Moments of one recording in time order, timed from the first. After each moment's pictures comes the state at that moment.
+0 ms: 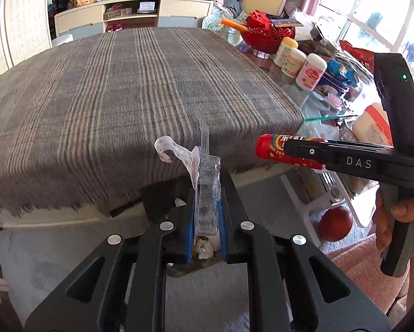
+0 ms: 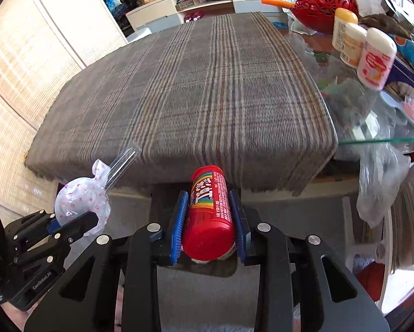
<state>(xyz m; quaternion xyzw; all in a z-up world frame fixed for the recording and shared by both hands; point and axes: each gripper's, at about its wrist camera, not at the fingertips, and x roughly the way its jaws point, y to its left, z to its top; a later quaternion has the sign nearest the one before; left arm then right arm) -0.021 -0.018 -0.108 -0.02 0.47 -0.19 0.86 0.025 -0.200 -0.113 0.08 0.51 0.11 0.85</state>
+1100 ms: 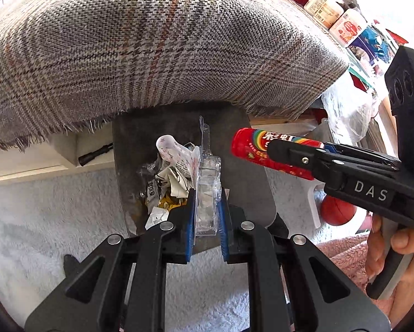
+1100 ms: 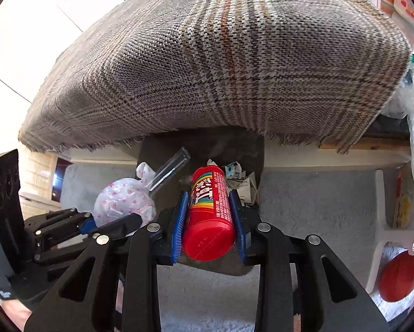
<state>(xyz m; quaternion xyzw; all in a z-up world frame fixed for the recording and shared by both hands) 0.003 -0.027 -0.237 -0.06 0.57 -0.18 0.80 0.027 -0.175 -0.227 0.09 0.57 0.15 0.80</state>
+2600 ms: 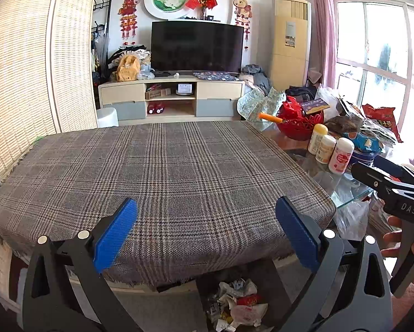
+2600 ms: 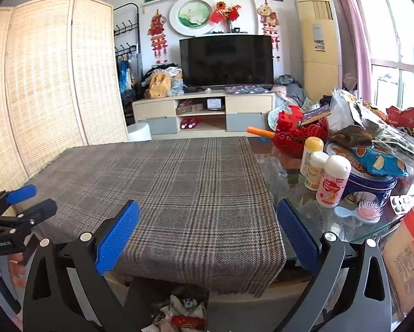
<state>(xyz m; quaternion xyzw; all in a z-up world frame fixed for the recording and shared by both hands) -0.002 0.017 -0.029 0.00 0.26 -0.09 0.96 0.000 -0.212 -0.029 0.02 0.23 0.06 0.97</state>
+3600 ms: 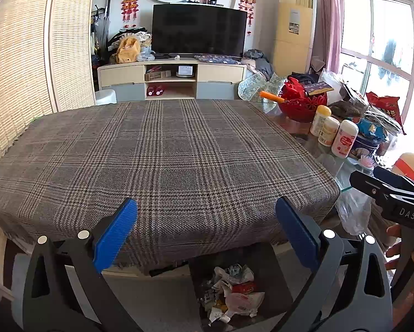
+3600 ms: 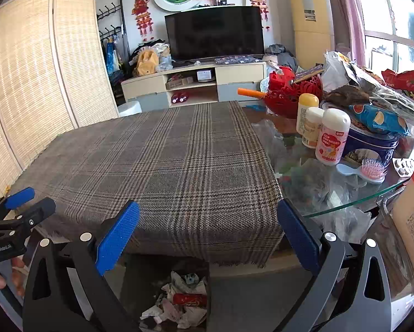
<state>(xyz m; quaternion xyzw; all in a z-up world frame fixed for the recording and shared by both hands) -0.003 0.014 -0.061 -0.01 0.30 -0.08 0.95 0.000 -0.218 -0.065 0.05 0.30 0.05 0.95</state>
